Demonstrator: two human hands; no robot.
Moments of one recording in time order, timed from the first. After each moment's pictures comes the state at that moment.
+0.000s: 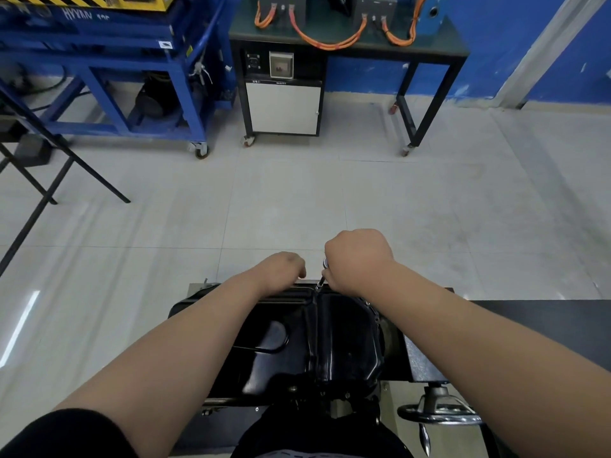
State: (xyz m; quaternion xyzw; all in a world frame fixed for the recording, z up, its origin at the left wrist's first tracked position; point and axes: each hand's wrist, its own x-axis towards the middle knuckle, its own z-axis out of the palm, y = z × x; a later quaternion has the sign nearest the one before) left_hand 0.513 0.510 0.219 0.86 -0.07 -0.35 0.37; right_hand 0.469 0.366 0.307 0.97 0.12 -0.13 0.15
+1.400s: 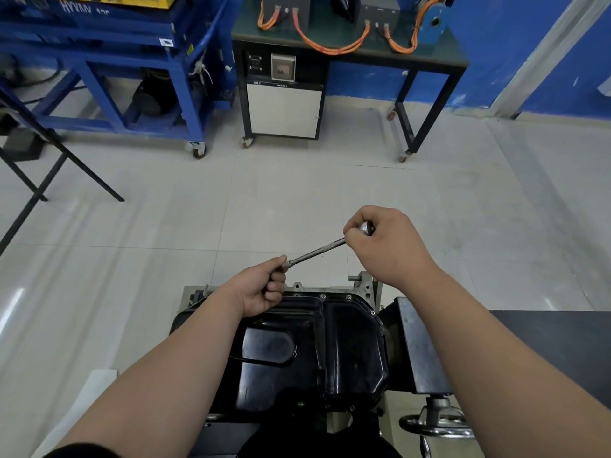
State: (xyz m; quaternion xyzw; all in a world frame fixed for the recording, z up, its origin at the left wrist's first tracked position) left_hand 0.519 0.550 0.197 0.42 0.24 -0.45 0.75; right_hand 0.470 0.357 0.346 0.92 -0.10 0.00 -0.39
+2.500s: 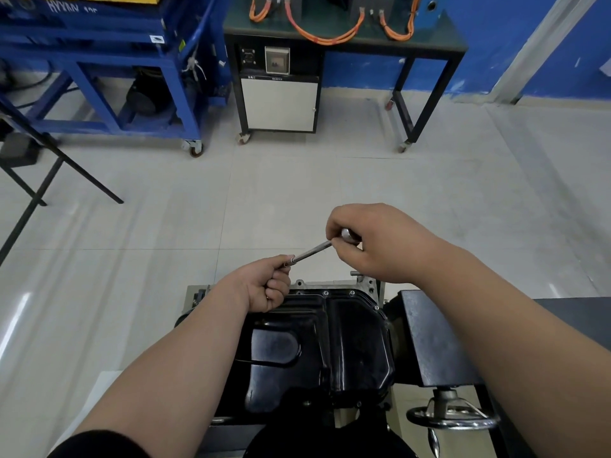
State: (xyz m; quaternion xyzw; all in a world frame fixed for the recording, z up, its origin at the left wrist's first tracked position) left_hand 0.535 0.548 0.199 0.40 0.28 -0.56 0.67; right_hand 0.473 0.354 0.367 0.96 0.20 -0.04 -0.19
